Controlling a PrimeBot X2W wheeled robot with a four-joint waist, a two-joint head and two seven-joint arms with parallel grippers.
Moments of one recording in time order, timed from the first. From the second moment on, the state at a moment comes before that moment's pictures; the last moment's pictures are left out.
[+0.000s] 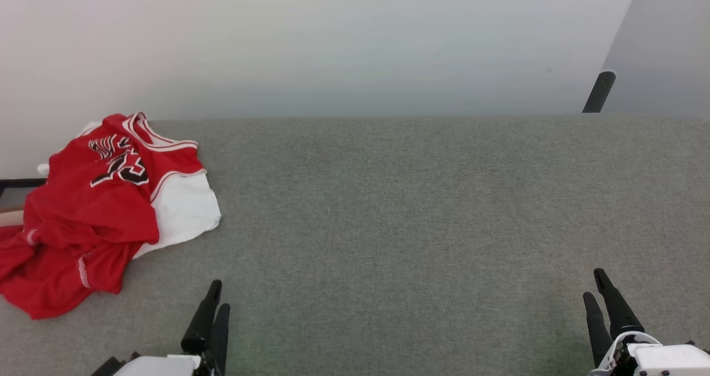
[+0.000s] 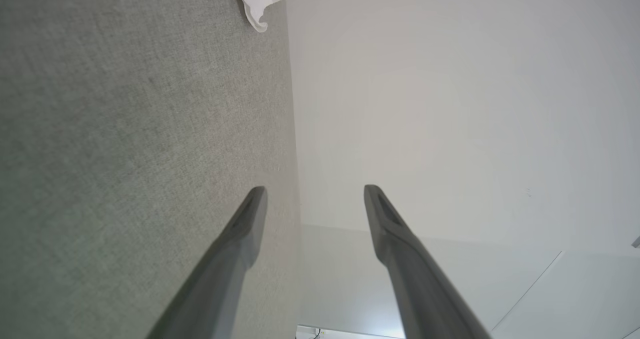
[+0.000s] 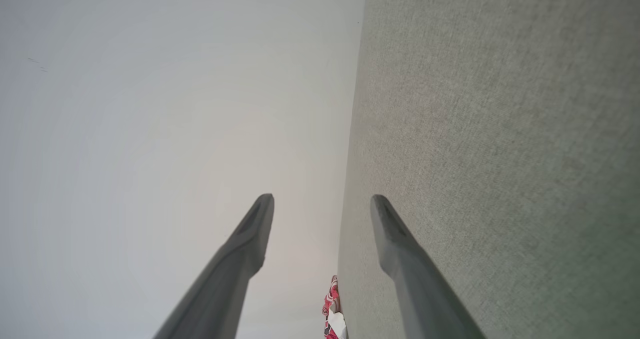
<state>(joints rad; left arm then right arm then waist) -0.03 0.03 0.08 0.30 -1.61 -0.12 0.10 -0.04 -0.04 -0.09 0.29 1.60 0.13 0.09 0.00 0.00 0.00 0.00</state>
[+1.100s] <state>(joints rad) -0.05 0.14 -0.10 0.23 -1.23 -0.04 -0.06 -0.01 -0.06 -0.03 0.19 1.10 0.13 -0.04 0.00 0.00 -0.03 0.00</state>
